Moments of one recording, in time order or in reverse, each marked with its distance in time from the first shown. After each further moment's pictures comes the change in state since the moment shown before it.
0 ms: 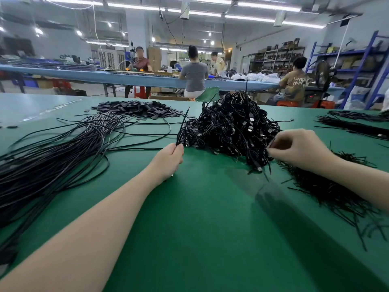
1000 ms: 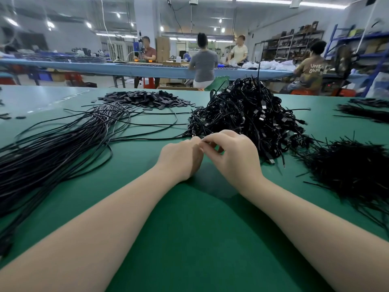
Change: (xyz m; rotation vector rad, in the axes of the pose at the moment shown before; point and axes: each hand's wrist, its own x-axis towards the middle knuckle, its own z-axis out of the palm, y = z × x) left_hand -0.001 0.004 0.025 1.206 0.091 0.350; right_hand -0.001 -0.105 0.117 0.161 0.394 -0.323
